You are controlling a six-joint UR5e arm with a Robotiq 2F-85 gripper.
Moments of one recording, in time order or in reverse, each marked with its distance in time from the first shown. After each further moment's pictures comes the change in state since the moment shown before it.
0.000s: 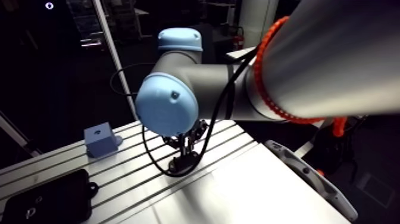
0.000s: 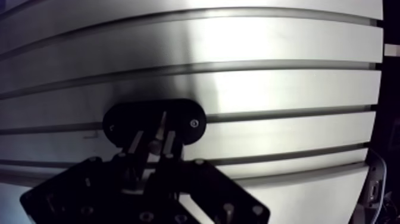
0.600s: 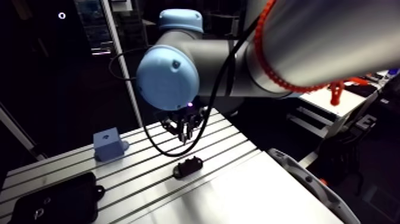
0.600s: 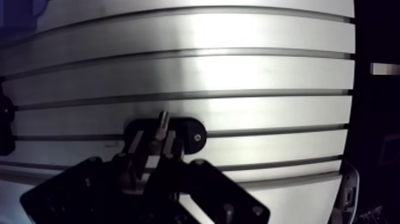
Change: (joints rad) arm 0.028 -0.055 -0.092 0.083 0.023 -0.004
